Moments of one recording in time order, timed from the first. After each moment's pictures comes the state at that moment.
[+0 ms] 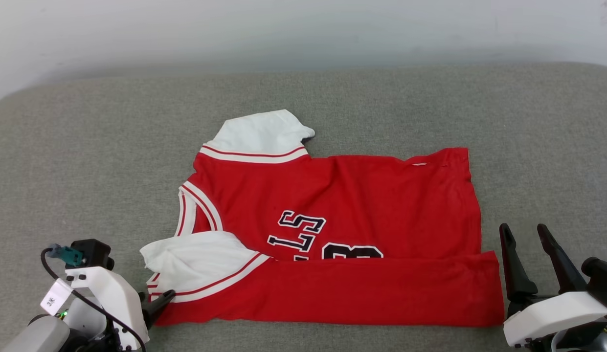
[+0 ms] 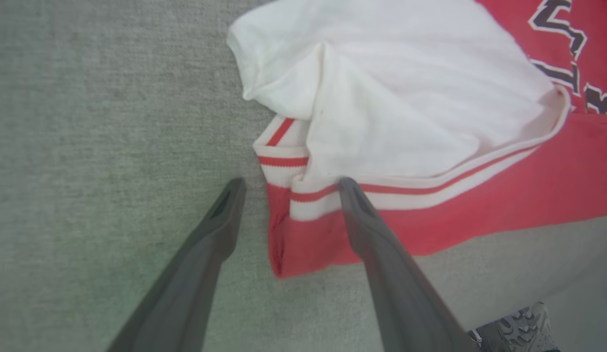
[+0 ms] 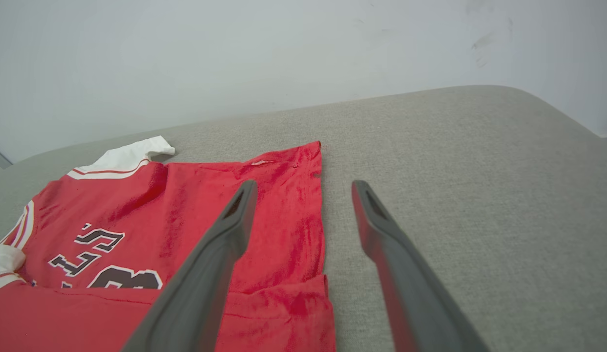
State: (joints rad) left arm -0.25 0.73 -0.59 0.23 -1.15 0.08 0.43; right arm 0.04 -0.06 -0.11 -0.05 0.24 0.13 0.00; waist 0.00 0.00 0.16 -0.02
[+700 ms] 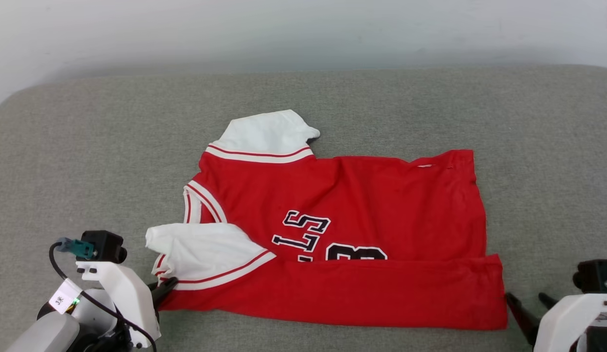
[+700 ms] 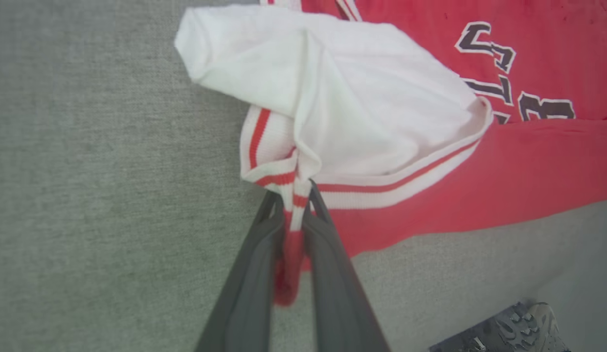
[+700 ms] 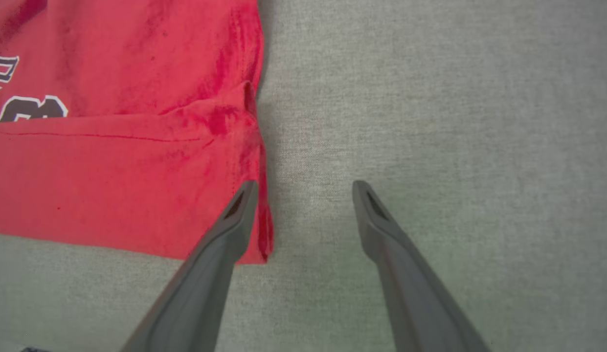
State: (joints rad) left arm -0.25 0.73 -0.59 0.15 -1.11 0.08 0.37; right arm 0.07 -0.19 -0.14 -0.03 0.35 0.13 0.58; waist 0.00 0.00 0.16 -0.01
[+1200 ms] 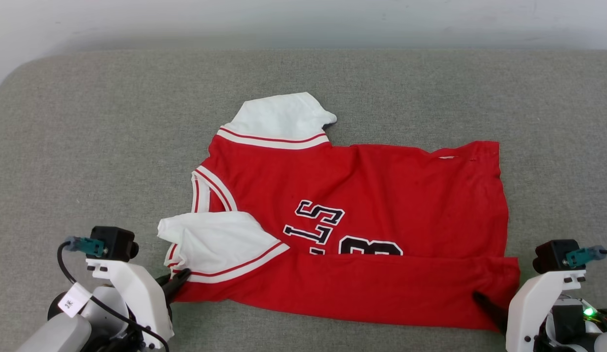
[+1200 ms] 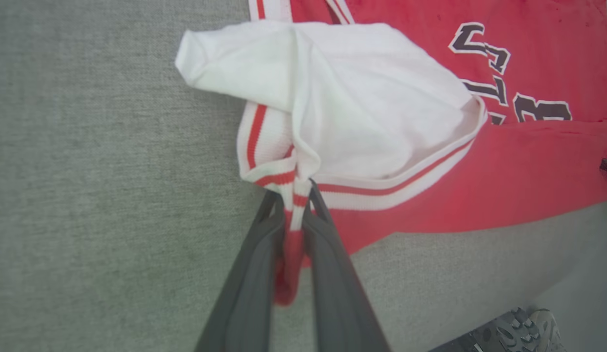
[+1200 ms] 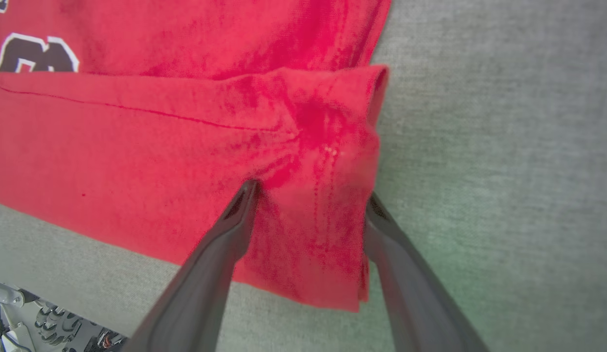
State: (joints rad) left arm -0.24 0.74 -0.59 0.02 -1.08 0.11 0.34; right arm -0.03 -0.21 0.00 0.07 0.40 0.13 0.76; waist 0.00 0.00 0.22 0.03
